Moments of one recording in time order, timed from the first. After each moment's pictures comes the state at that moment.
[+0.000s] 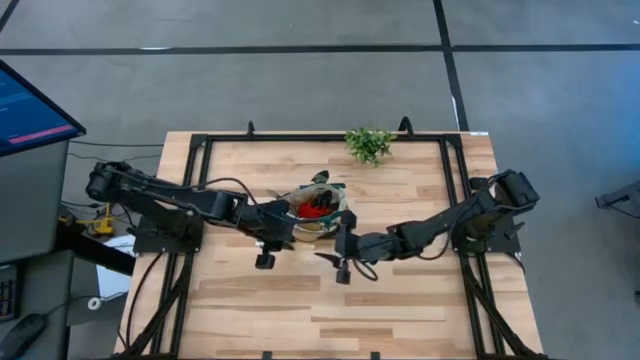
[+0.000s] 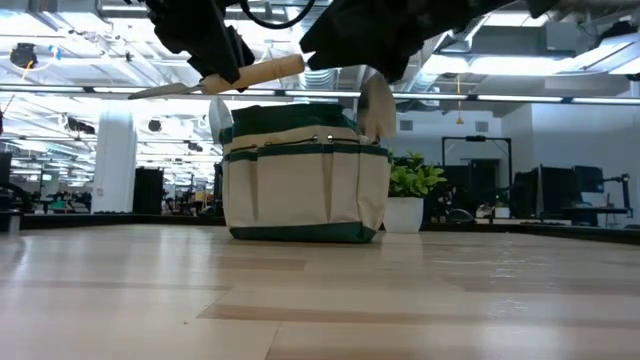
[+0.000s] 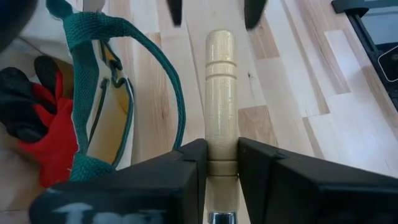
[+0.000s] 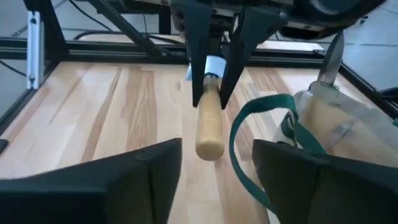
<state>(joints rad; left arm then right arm) -0.18 1.35 0.96 -0.45 0.00 -0.02 0.35 1.67 0.96 0.31 0.44 0.09</state>
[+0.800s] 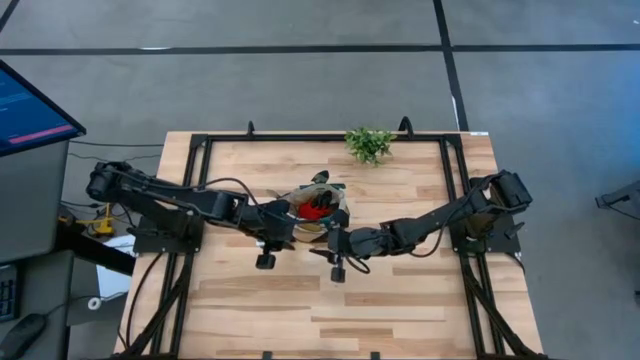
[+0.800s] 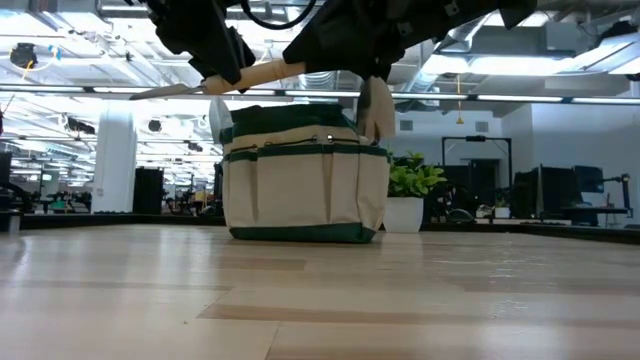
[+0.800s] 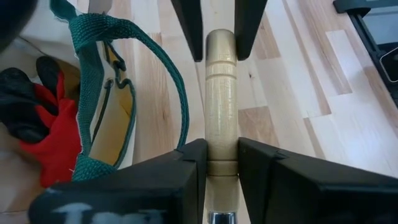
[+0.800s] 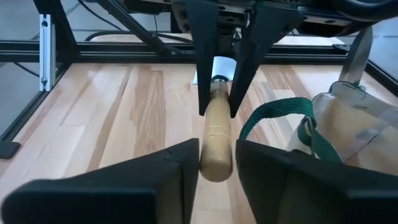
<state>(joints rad) -0.18 1.35 0.96 -0.45 0.00 -0.02 0.30 1.72 1.00 0.32 0.34 0.11</state>
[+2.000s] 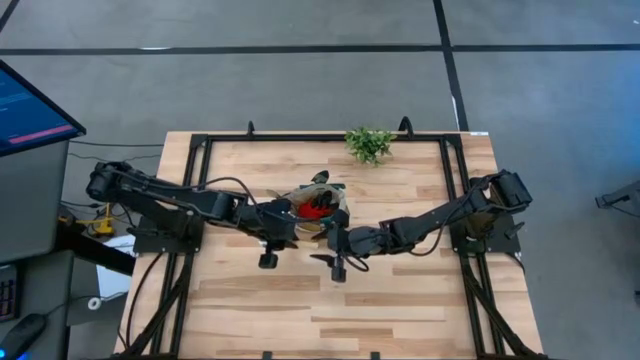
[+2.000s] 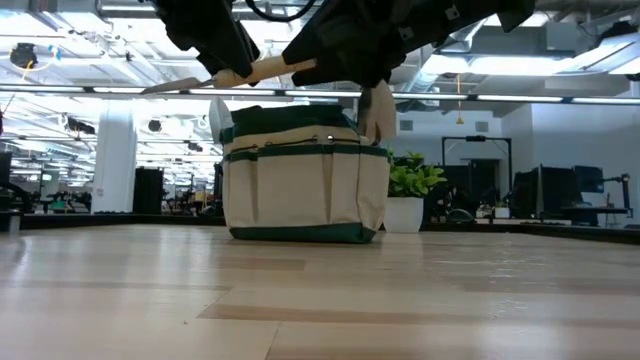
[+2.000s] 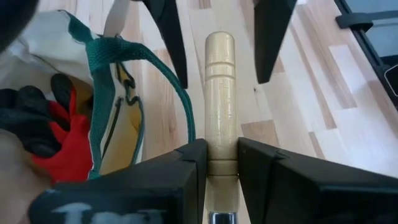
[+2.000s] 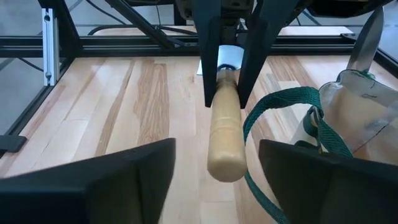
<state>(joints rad) -0.18 1.35 0.96 -0.40 -0.04 -0.02 0.29 1.72 1.00 0.29 0.30 0.13</state>
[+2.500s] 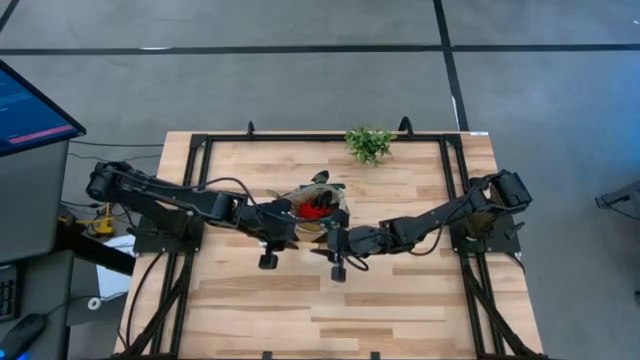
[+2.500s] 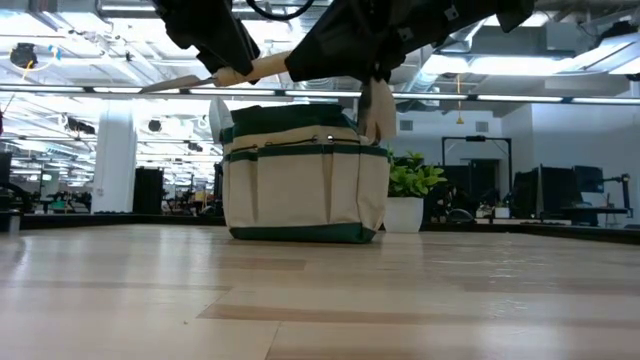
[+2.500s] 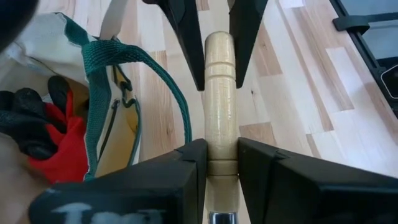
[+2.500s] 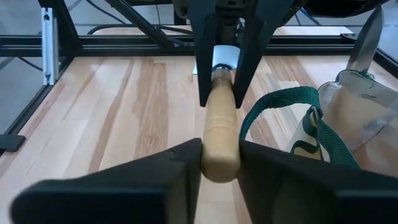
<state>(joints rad) -0.18 1.35 0.96 -0.39 -0.04 -0.02 0.29 1.72 1.00 0.30 0.30 0.12</state>
